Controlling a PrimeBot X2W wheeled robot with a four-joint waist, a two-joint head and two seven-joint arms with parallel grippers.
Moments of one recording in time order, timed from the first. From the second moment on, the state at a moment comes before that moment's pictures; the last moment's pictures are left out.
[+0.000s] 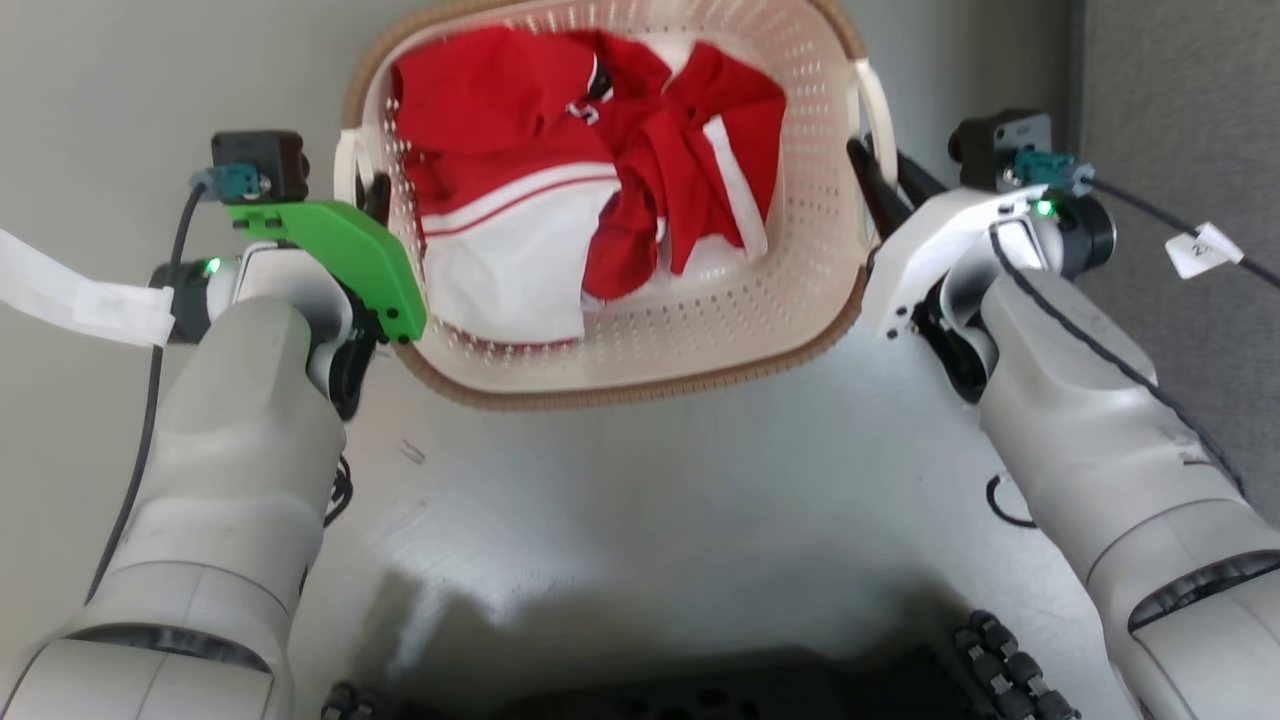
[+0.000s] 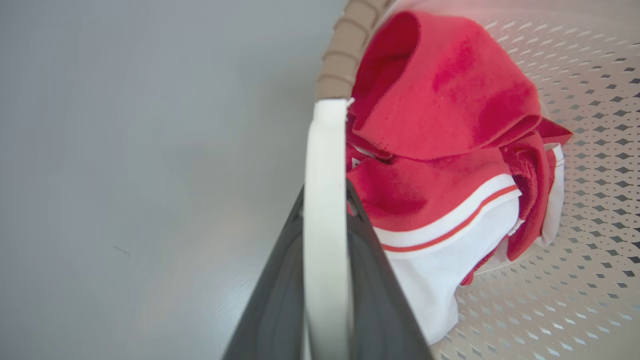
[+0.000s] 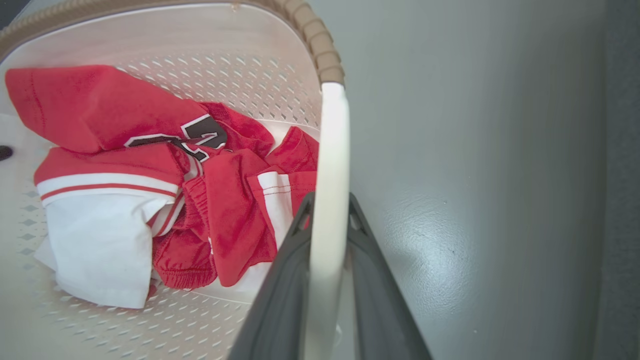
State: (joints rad) left arm -0.98 -0.01 -0.35 1.16 -0.48 -0.12 -0.09; right arm -0.90 -0.05 0.43 1.09 0.32 0.13 -0.25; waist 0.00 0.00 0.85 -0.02
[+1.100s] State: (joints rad) left arm -0.81 -0.02 -0.36 1.27 -0.59 -0.14 0.12; right arm -0.70 -0.02 0.54 1.17 0.54 0.14 -0.07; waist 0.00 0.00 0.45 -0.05
